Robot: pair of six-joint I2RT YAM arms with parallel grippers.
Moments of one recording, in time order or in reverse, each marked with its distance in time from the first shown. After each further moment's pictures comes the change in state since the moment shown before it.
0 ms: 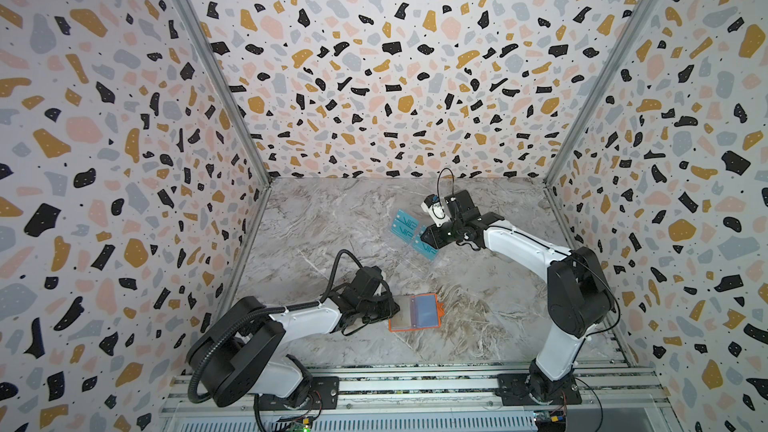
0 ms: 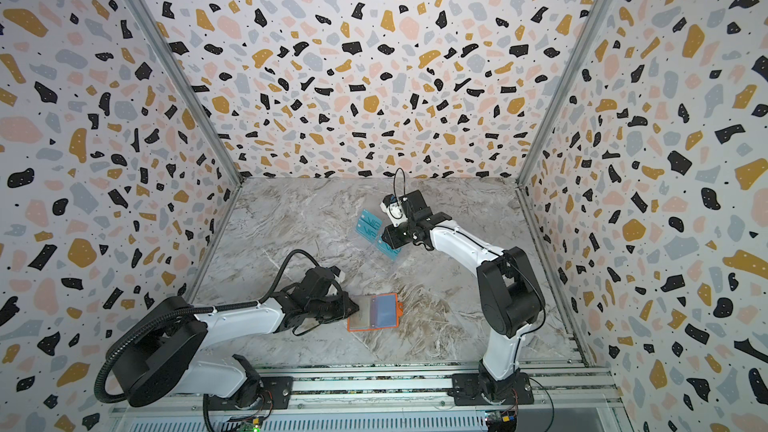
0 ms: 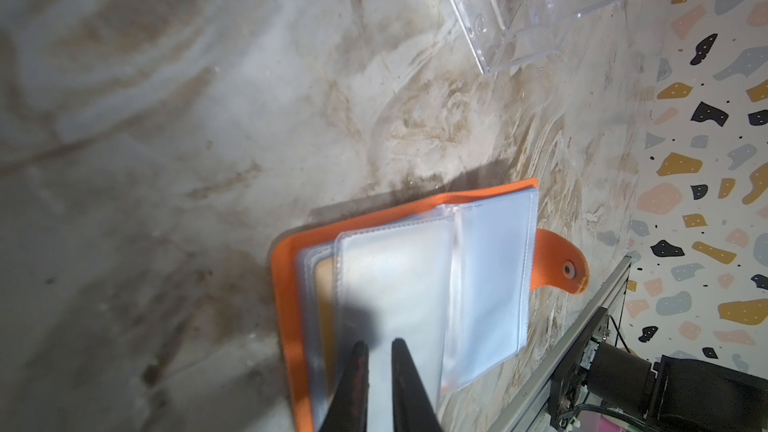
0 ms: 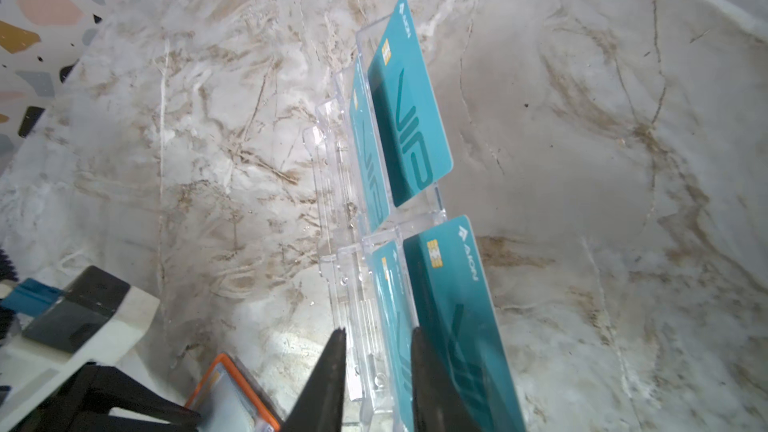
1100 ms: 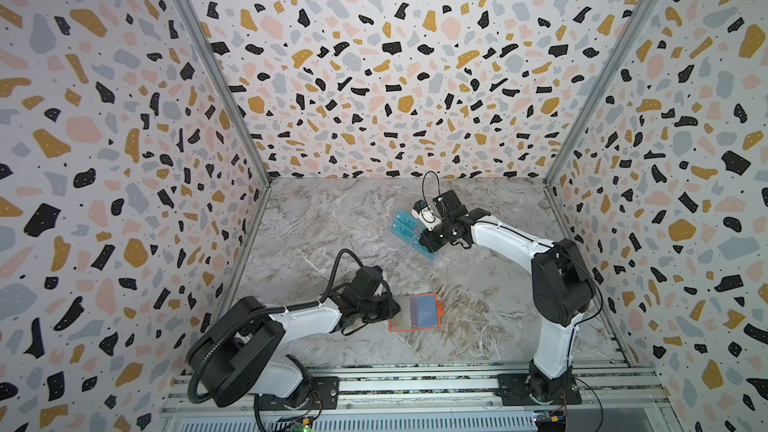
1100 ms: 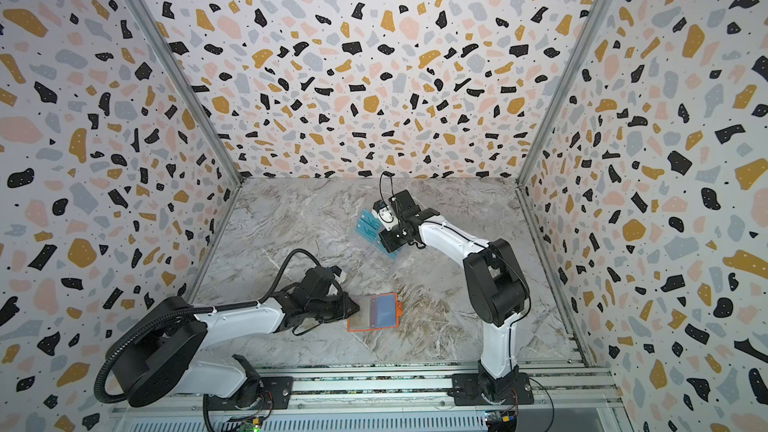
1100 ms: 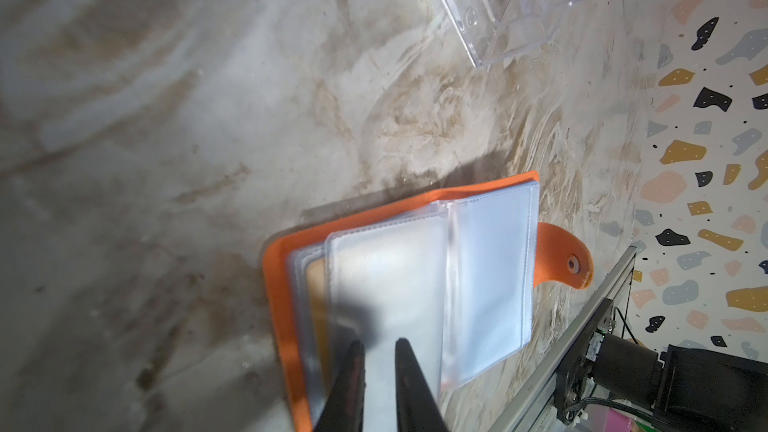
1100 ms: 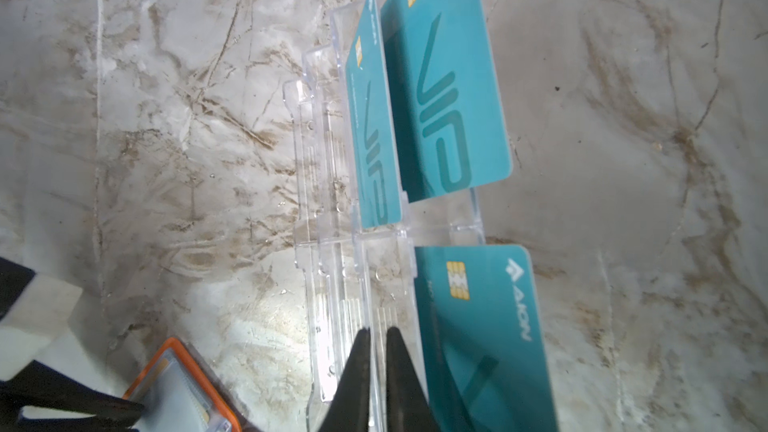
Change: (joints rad) left arm 0.002 0.000 0.003 -0.006 0.000 0.034; right arm 0.040 0.098 0.102 -0.117 0.051 -0.122
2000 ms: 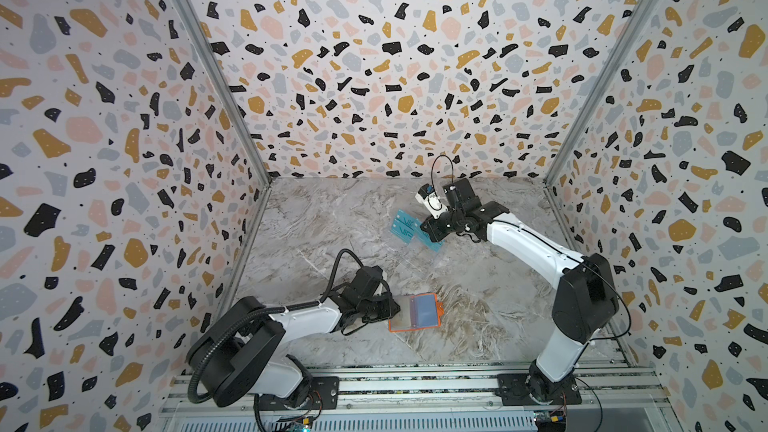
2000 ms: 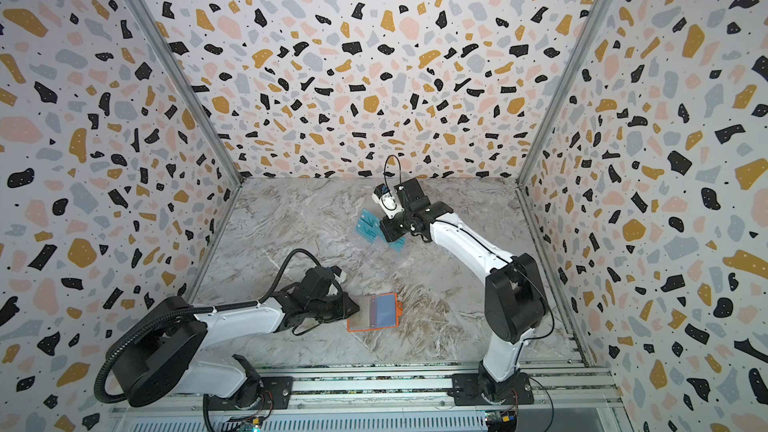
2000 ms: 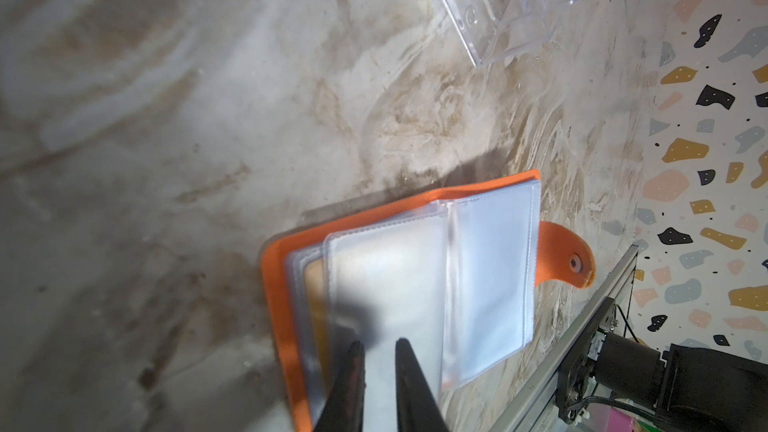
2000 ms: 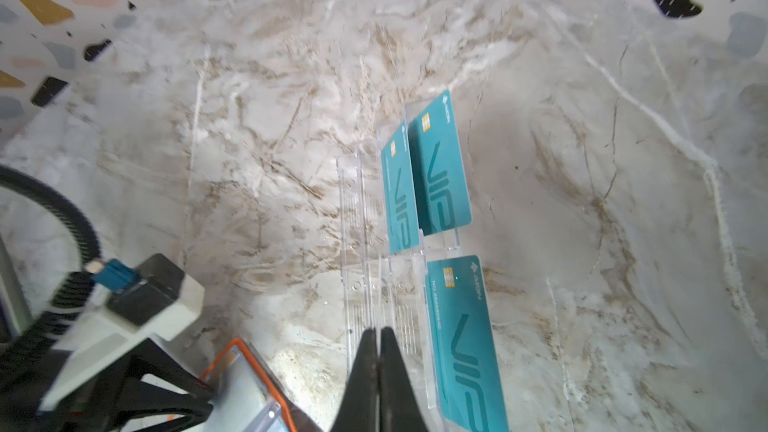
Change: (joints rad) left arm 0.000 0.002 0.003 -0.006 0.000 0.006; right arm -0.001 -0.188 0.027 -0.003 -0.037 0.029
